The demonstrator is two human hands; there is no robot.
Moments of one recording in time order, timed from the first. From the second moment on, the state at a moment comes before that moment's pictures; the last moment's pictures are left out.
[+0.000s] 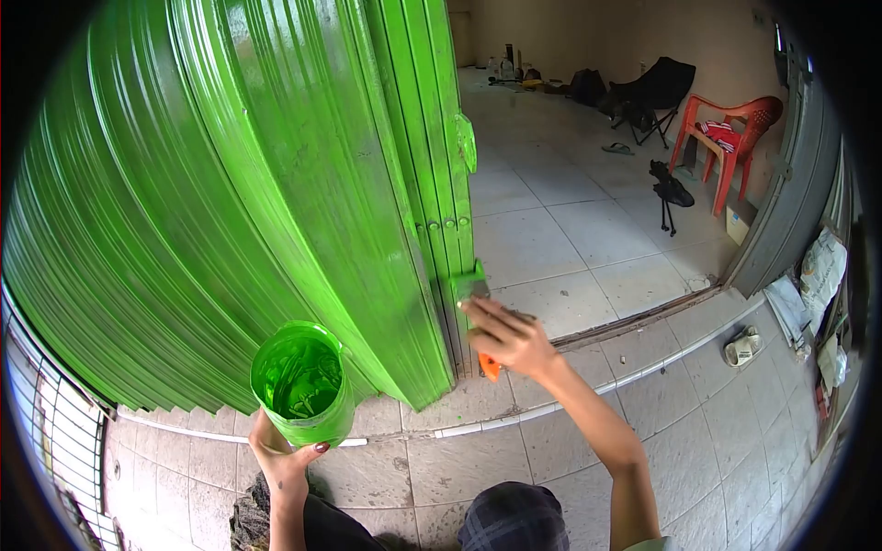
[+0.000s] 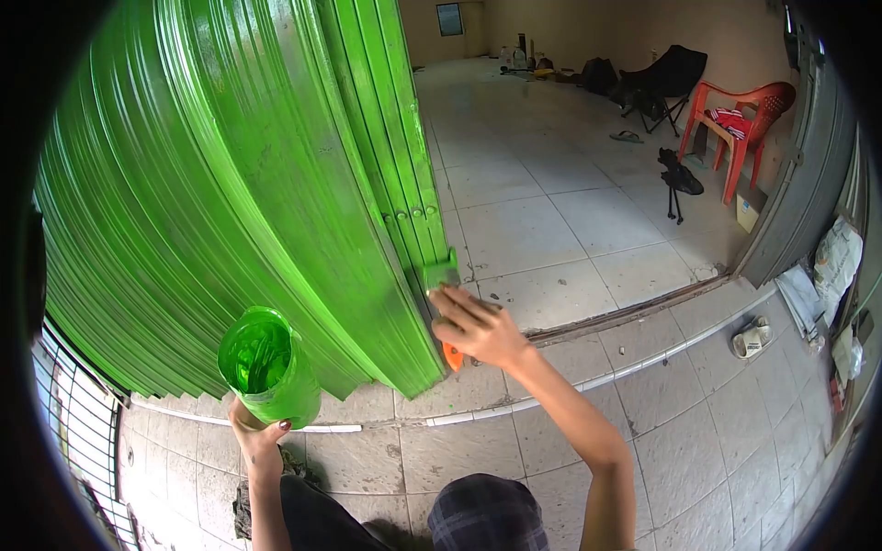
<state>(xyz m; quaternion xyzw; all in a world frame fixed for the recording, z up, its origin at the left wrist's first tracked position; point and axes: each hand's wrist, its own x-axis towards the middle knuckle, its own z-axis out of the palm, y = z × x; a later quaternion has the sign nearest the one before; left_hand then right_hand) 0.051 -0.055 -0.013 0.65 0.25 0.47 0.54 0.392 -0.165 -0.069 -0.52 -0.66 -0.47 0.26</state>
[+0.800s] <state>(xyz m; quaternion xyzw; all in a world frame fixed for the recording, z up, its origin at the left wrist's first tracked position) 0.044 -0.022 -0.029 0.79 0.22 0.47 0.33 0.329 -0.231 -0.117 -0.50 -0.28 0.07 0.82</state>
